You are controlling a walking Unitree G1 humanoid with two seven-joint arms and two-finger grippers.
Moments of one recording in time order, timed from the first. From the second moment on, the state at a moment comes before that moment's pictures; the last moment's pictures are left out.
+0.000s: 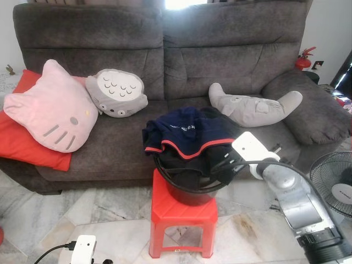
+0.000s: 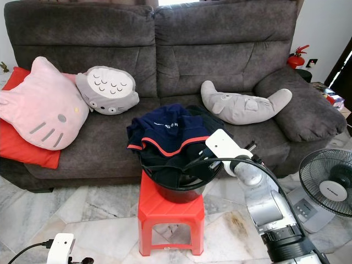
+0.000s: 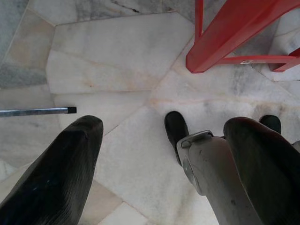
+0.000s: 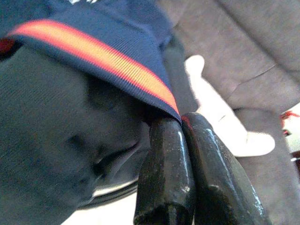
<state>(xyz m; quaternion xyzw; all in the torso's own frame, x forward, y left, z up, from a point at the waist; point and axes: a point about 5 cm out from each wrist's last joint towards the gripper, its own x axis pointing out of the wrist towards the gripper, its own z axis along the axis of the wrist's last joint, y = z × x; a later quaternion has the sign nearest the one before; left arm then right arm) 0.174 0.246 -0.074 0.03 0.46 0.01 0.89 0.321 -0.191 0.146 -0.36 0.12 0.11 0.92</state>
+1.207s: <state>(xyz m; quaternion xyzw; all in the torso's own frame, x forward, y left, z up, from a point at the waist) 0.175 0.246 -0.074 0.03 0.46 0.00 0.89 0.321 -0.208 0.232 -0.39 -0.01 0.08 0.92</state>
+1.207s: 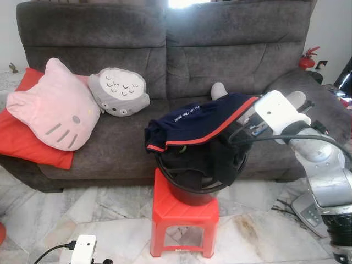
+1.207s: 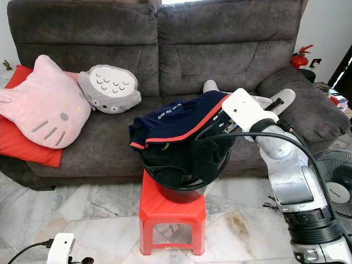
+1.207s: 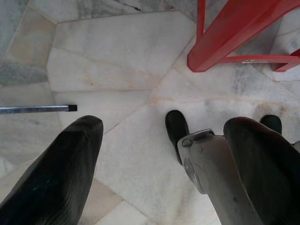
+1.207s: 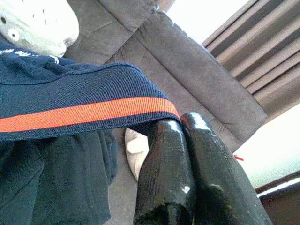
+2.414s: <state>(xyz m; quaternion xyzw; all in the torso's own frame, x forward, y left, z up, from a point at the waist) 0.177 0.246 -0.073 0.03 0.46 0.00 0.89 0.285 -0.218 0.203 -0.32 0.12 0.08 0.94</state>
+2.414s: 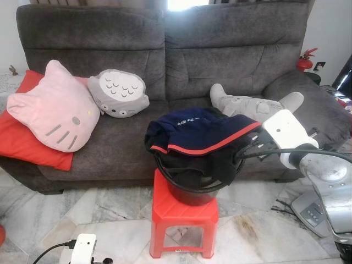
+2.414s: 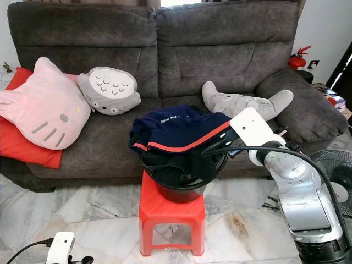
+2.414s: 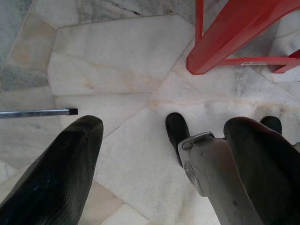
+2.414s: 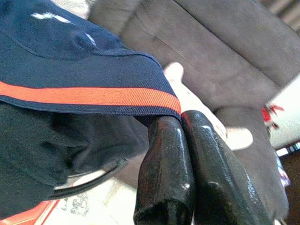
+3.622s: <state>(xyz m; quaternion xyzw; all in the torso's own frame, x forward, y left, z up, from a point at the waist) 0.177 0.245 -0.073 0.03 0.46 -0.01 0.89 0.267 -0.224 0.153 -0.26 0.22 0.03 0.94</state>
